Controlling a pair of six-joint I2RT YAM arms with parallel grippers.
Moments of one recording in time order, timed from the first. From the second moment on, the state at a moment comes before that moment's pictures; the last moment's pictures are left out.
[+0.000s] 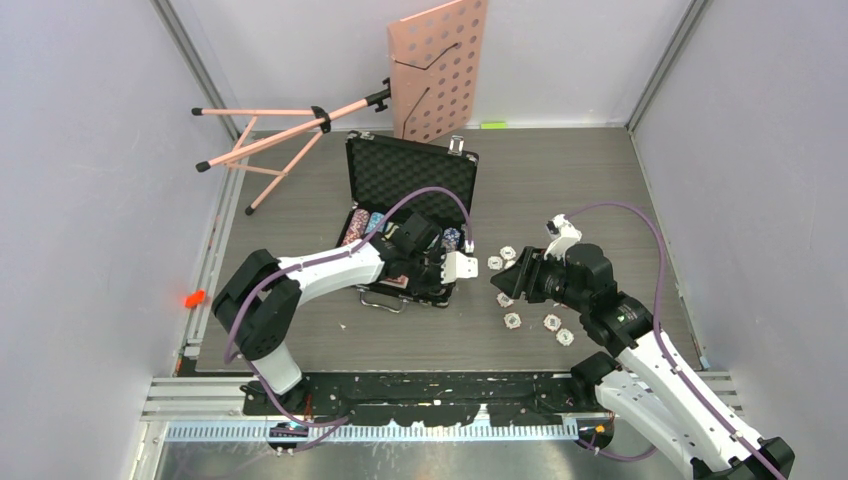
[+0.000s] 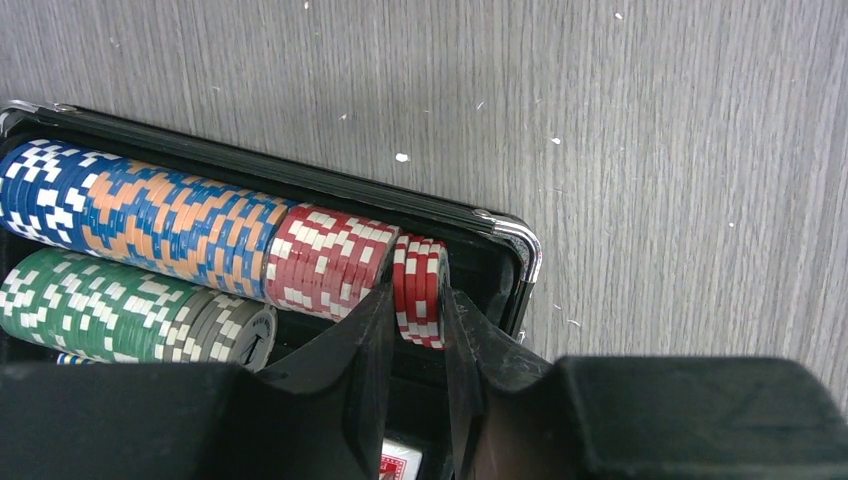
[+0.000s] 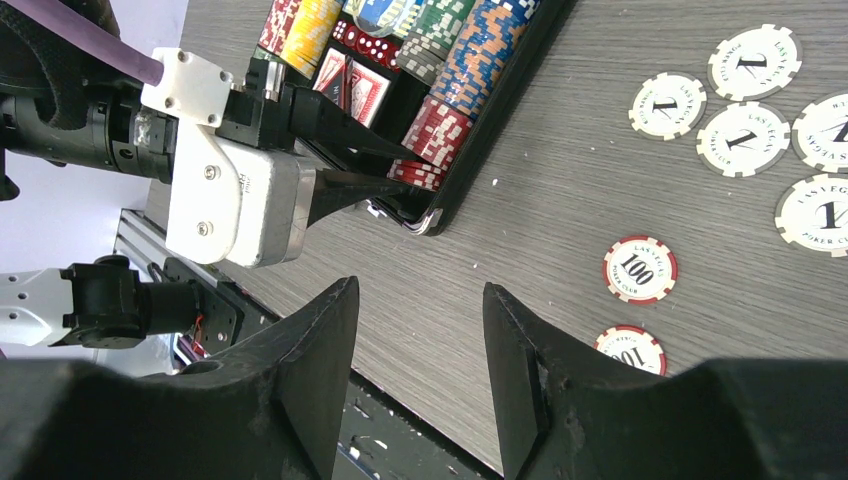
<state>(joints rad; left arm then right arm) -0.82 1.67 1.06 -0.36 0.37 0.70 0.49 0.63 0.56 -0.40 -0.23 0.61</state>
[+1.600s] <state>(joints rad) -0.83 1.42 0.86 -0.14 0.21 0.52 0.49 0.88 0.64 -0.62 -0.10 0.65</state>
